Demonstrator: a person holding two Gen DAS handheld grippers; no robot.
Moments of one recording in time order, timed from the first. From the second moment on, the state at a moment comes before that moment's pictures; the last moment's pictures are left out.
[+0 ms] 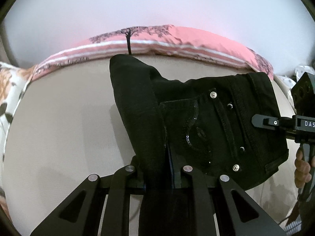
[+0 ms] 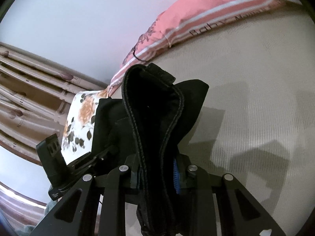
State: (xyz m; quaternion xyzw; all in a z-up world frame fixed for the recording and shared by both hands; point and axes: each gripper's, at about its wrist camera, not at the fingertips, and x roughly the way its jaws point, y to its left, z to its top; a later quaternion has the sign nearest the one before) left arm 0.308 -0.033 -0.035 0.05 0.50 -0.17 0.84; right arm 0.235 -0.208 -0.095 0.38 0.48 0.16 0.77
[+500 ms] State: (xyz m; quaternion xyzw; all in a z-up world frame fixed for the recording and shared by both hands) left arm 0.375 -0.030 -0.086 0.04 0.51 -0.16 0.84; right arm 0.287 -0.232 -0.138 0.35 0.50 0.10 0.79
